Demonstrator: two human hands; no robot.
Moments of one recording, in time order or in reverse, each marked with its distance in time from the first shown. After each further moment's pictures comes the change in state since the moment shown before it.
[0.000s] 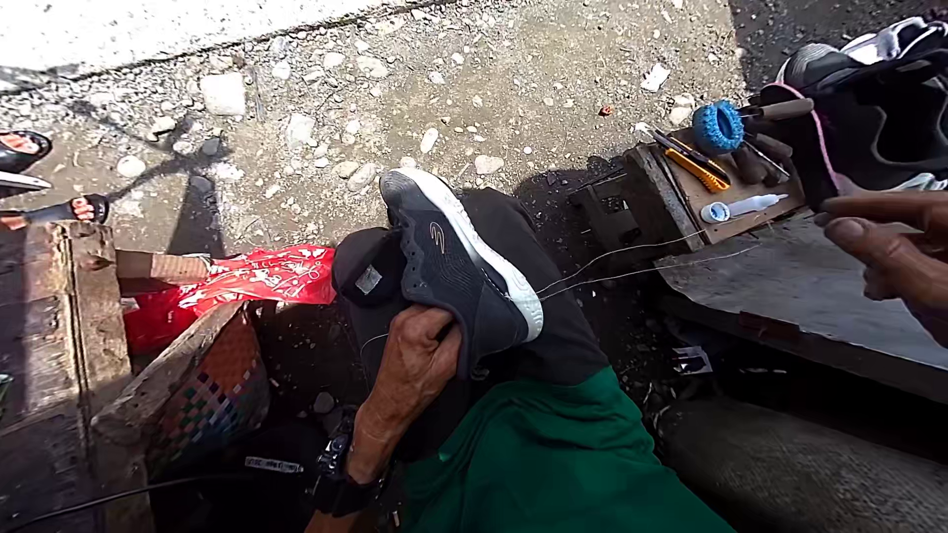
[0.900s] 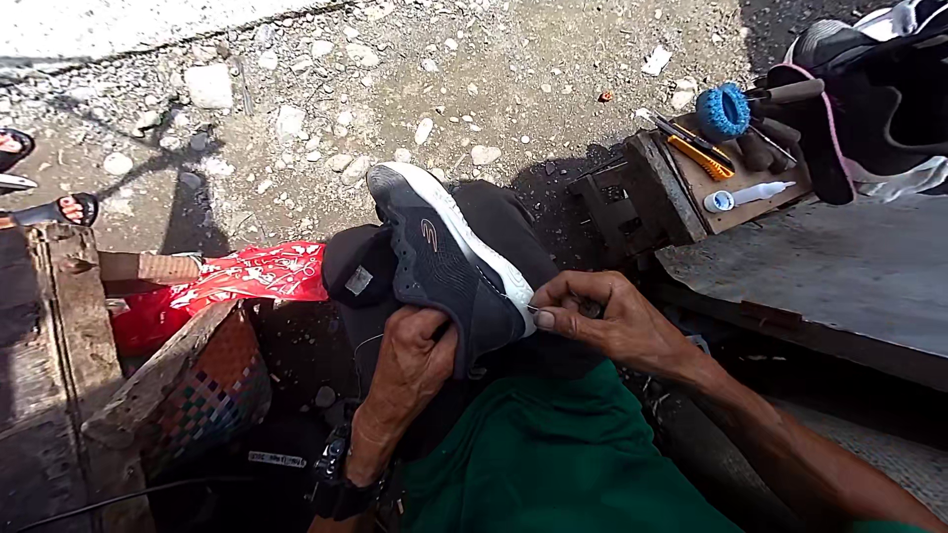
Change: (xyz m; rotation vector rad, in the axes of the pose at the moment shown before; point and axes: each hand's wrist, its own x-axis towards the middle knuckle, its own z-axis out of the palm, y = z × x) left_hand -0.001 0.001 0.002 -0.008 0.014 -0.020; right_hand -0.013 -0.076 0.171 0.681 -0.577 -0.186
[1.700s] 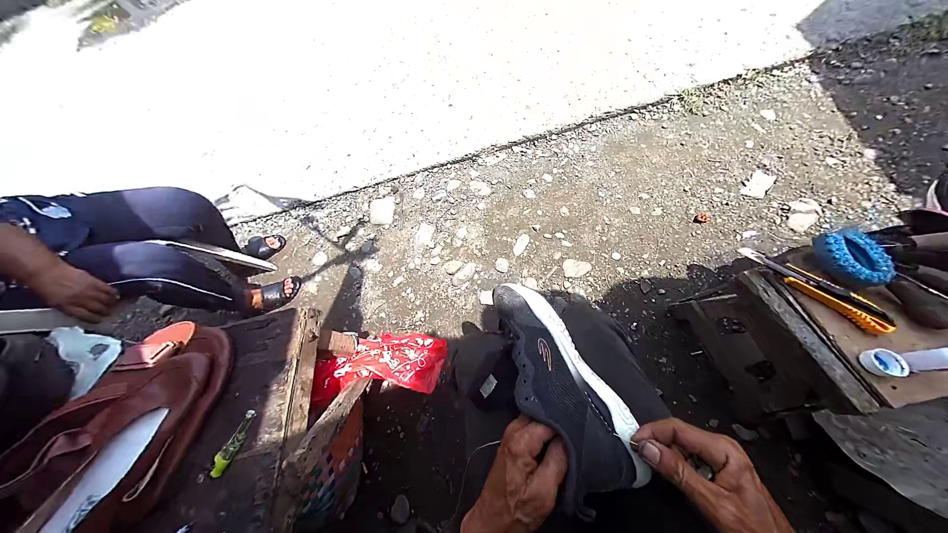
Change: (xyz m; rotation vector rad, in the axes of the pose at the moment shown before) left_hand 0.002 -0.004 -0.003 -0.160 0.024 0.028; right_hand 0.001 0.019 0.025 0.048 0.216 -0.064
